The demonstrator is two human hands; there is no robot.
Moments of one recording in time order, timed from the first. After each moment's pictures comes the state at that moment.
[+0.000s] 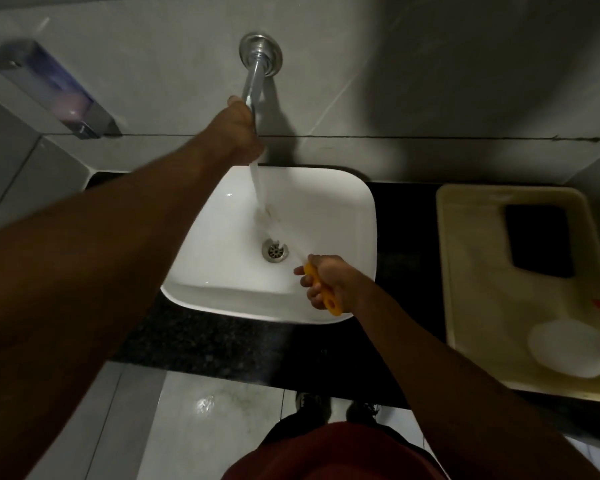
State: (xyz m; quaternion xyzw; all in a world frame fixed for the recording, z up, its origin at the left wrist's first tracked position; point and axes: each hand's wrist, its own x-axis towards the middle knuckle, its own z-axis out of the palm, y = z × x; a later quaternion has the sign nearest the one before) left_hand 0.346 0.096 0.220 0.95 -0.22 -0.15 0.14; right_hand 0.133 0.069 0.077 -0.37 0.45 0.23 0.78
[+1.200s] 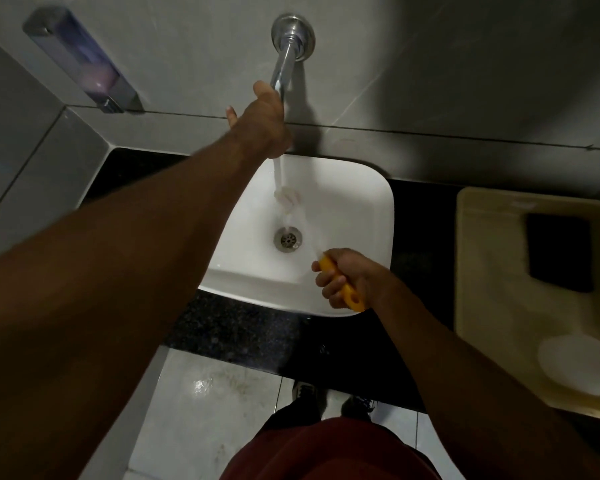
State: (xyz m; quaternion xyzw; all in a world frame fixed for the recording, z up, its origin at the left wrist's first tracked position) left_hand 0.347 0.076 0.208 0.96 -0.19 -0.13 0.13; right_hand 0.135 0.039 0.061 -0.27 0.38 0.33 0.82
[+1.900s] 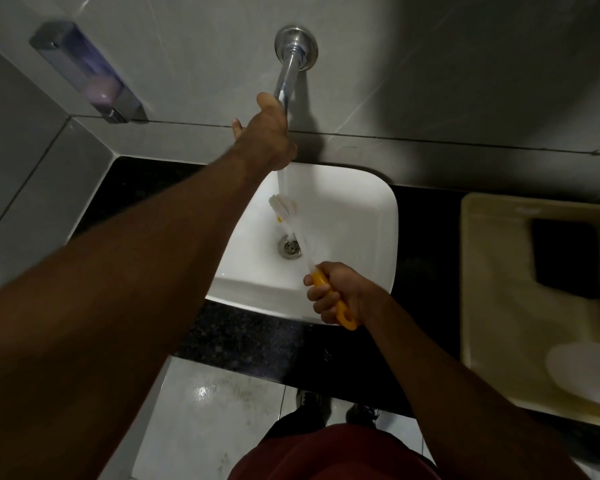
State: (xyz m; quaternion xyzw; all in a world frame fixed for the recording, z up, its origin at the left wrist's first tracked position) left_hand 0.339 0.083 0.210 0.96 -0.23 -0.11 0.14; right_hand 0.138 0.063 0.054 -0.26 0.35 0.33 0.84
